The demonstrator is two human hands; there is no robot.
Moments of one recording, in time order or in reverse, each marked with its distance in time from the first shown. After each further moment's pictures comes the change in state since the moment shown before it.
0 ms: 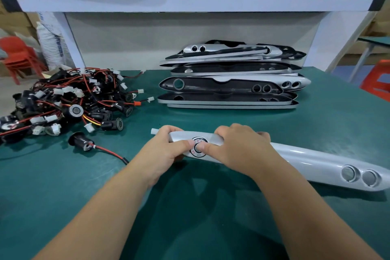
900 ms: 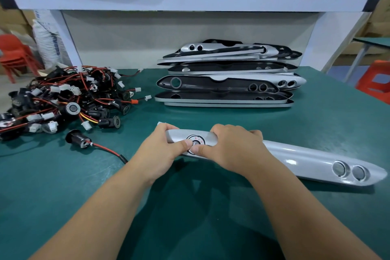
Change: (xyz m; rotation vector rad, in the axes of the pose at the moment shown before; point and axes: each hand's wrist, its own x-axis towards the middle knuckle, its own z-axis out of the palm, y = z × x) left_hand -0.004 -0.004 0.004 0.249 0.113 0.067; right_hand -0.003 -0.002 0.005 0.003 0.052 -0.053
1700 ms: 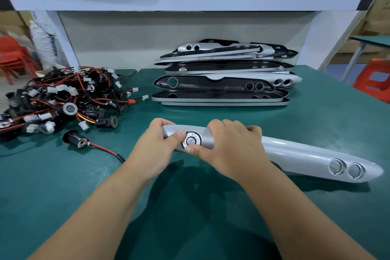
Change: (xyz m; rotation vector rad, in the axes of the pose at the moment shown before) left_hand -0.004 0.006 0.002 0.031 0.084 0.080; right_hand -0.019 -0.001 0.002 -0.031 0.269 -0.057
